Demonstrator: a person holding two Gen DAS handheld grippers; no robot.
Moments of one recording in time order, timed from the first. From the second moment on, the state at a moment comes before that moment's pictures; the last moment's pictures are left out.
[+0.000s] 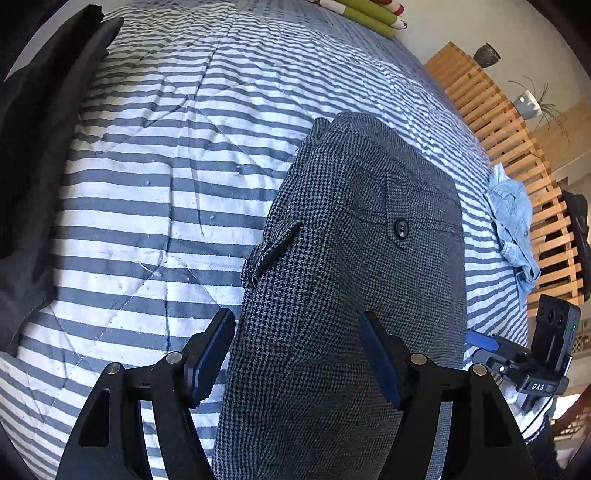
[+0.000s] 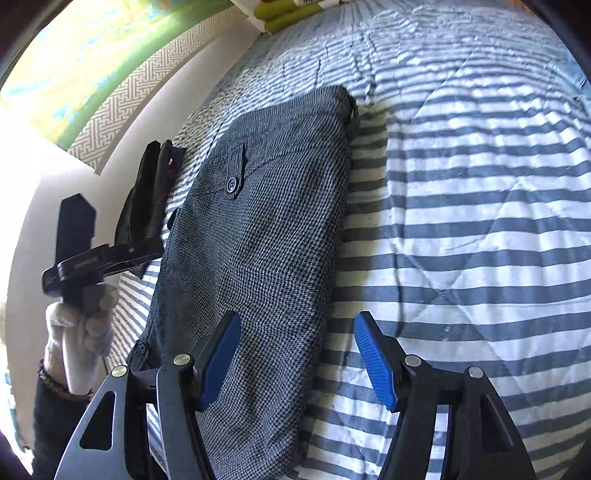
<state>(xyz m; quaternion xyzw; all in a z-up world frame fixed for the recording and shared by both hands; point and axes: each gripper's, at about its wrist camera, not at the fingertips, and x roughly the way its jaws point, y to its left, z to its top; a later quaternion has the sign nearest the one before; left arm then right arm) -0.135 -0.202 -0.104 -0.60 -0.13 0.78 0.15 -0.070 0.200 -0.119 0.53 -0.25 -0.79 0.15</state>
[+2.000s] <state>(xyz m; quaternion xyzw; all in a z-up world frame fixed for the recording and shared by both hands) 0.131 -0.136 0.019 -0.43 -0.12 0.85 0.27 0.083 0.183 0.053 0.33 -0.05 -0.93 0.18</state>
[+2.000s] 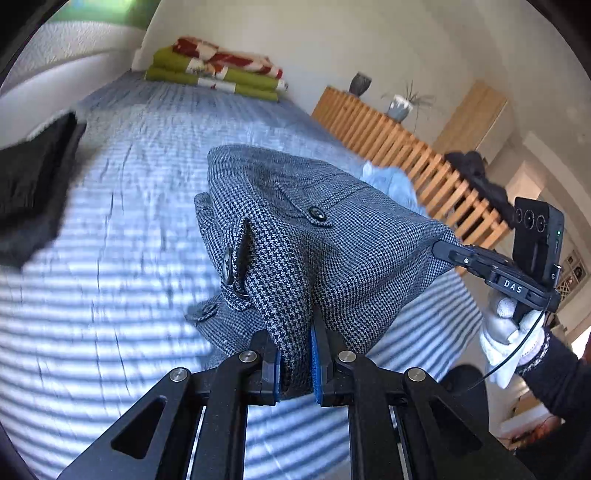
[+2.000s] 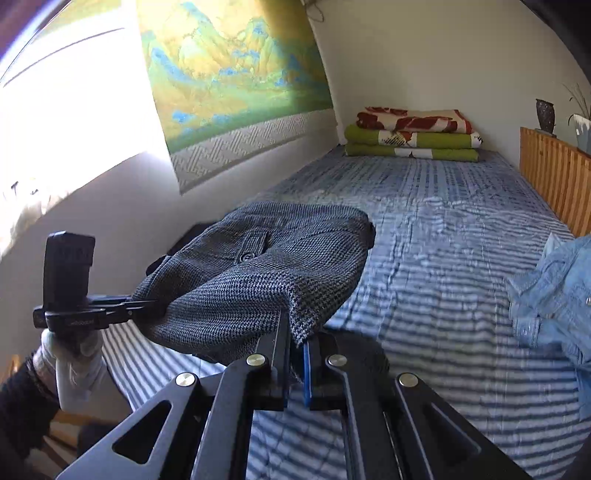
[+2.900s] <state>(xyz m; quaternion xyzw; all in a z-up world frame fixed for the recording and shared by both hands) 0.177 -0.095 0.039 -0.42 -0.08 0.87 0.23 0.163 0.195 -0.019 0.41 -0.09 -0.88 0.20</state>
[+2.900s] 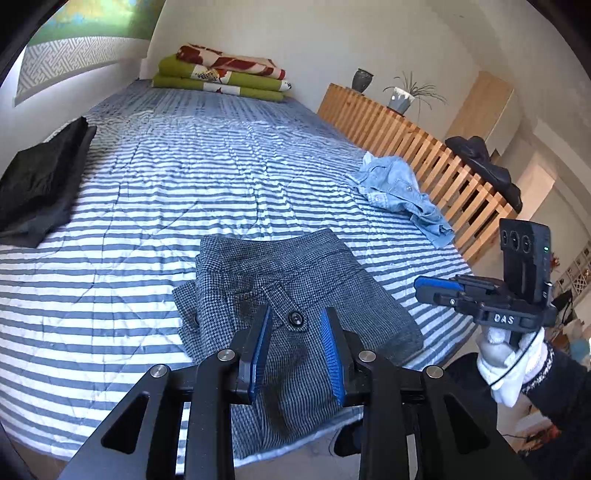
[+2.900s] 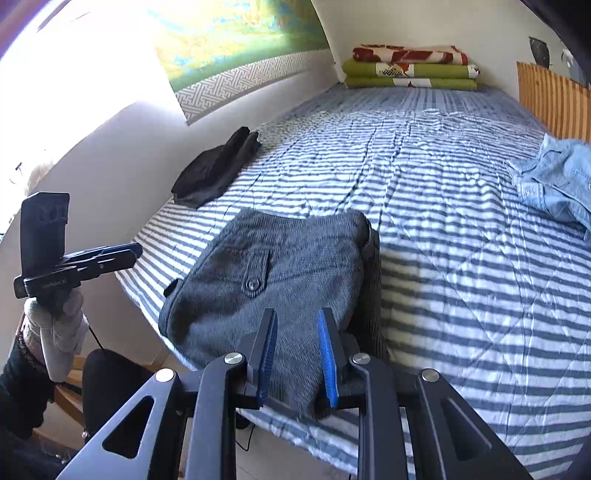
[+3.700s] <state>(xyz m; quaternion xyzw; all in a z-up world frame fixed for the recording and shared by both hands) 0.134 -0.074 0.005 -0.45 -0.08 0.88 0.12 0.127 0.176 -0.052 0.44 -0.03 -0.89 0.15</state>
